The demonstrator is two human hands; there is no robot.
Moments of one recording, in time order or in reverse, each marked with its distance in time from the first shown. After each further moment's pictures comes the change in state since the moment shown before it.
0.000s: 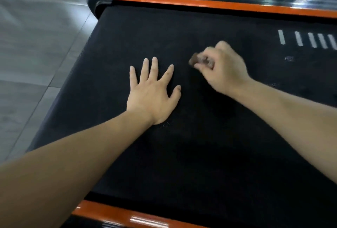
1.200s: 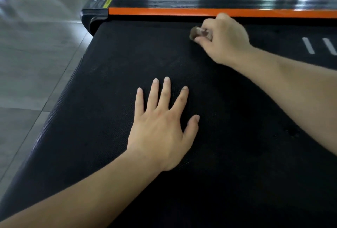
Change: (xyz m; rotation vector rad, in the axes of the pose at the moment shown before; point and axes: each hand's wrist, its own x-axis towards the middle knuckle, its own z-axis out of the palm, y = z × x) left_hand 0.005 0.001 0.010 0.010 0.088 0.110; right_hand 0.130 0.025 0.026 -0.157 0.102 0.067
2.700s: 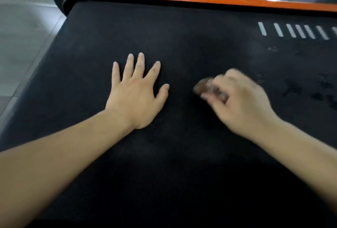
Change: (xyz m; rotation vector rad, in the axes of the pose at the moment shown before) left_hand -0.001 0.003 0.000 0.038 -0.051 -0.004; right_hand -0.230 0.003 -0.074 0.075 -0.057 -0.037
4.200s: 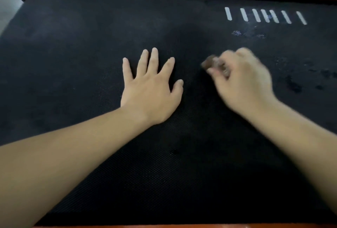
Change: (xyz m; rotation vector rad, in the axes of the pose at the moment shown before) left_hand -0.002 0.114 0.011 -0.137 -0.024 0.036; right_hand -0.017 0.076 -0.021 -0.183 0.147 0.199
